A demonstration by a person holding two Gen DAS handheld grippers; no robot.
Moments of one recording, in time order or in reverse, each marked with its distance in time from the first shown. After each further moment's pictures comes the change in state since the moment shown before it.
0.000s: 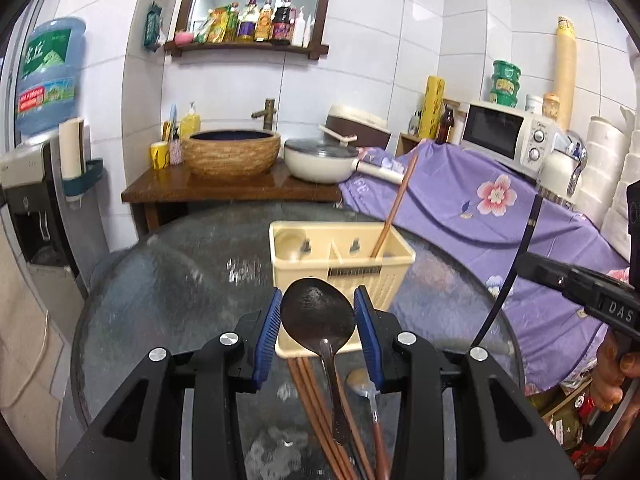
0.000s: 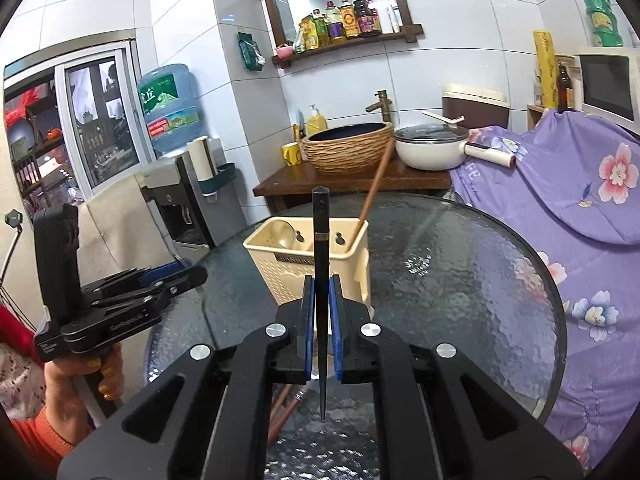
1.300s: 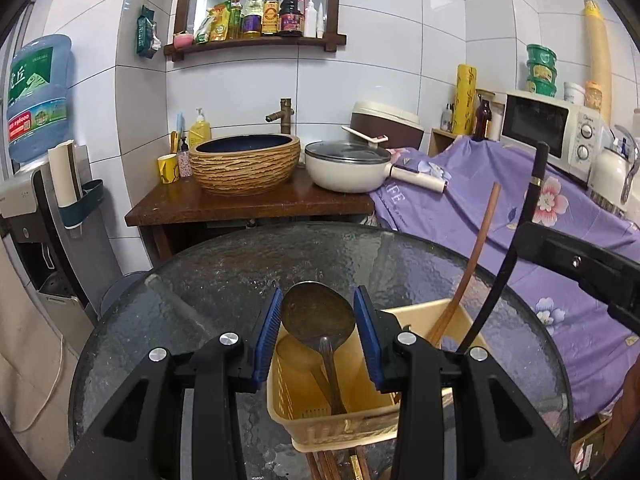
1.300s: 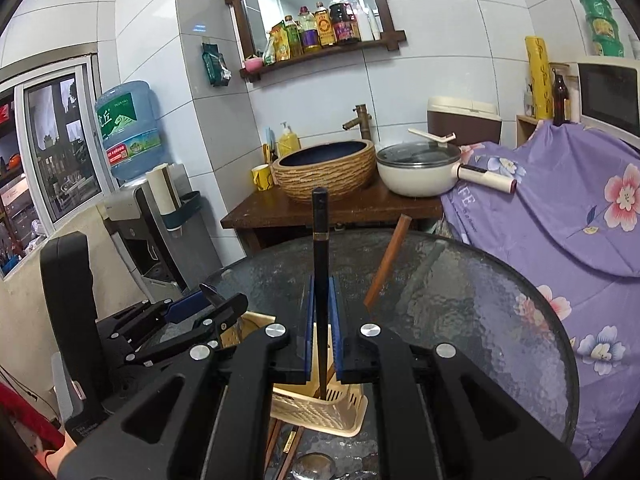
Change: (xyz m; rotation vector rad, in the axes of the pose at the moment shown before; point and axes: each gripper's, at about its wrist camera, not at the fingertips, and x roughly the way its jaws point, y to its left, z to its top) left arm 0.114 0.005 0.056 0.039 0.024 0.121; right arm 0.108 -0.017 0.073 0.053 -0.030 -0.103
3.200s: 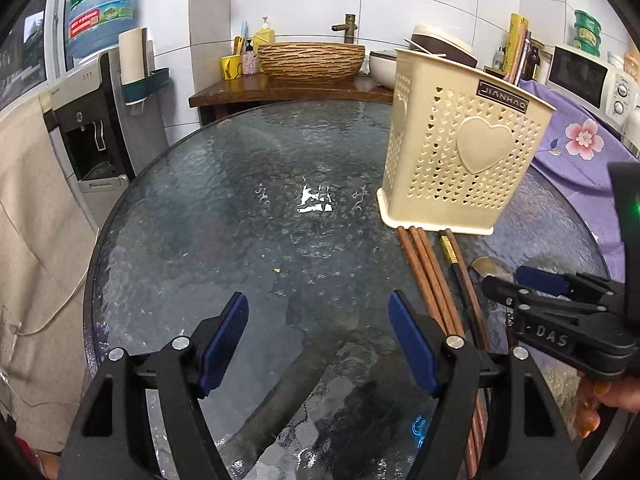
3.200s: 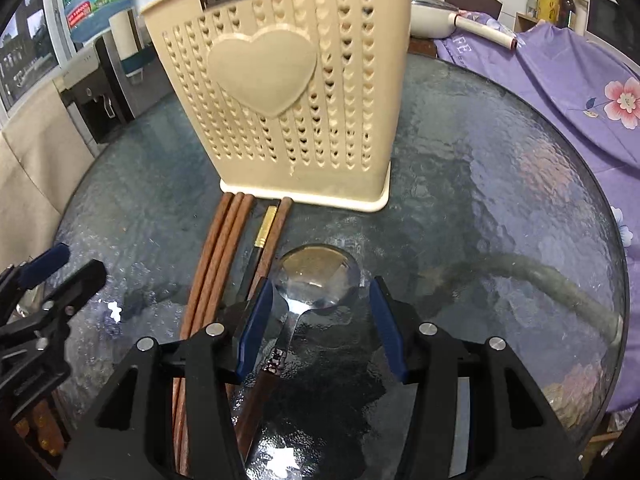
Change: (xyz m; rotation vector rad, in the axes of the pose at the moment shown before) left arm -0.054 0.055 -0.172 -0.128 0.245 0.143; right arm 0.063 0.027 -0.203 -0.043 0.448 -0.174
